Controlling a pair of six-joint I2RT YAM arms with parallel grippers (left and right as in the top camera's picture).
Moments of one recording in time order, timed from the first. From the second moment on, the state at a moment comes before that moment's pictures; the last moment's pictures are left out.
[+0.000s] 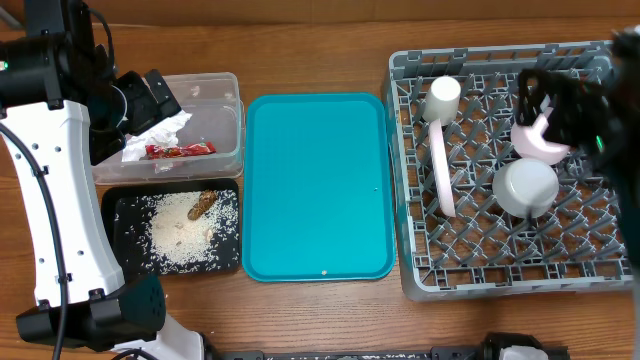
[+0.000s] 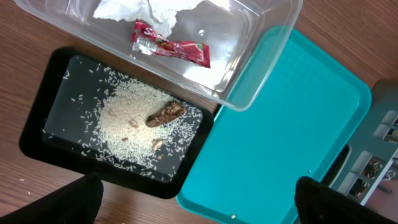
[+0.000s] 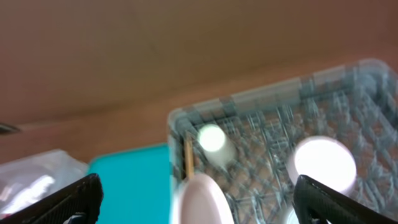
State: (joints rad) left arm 0.17 1.78 2.19 -1.69 0.11 -0.41; right arm -0.07 1.14 1.66 -0.99 -0.17 0.22
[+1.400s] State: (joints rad) left arm 0.17 1.78 2.19 -1.69 0.11 -0.41; right arm 0.09 0.02 0.13 0.17 -0.11 0.41
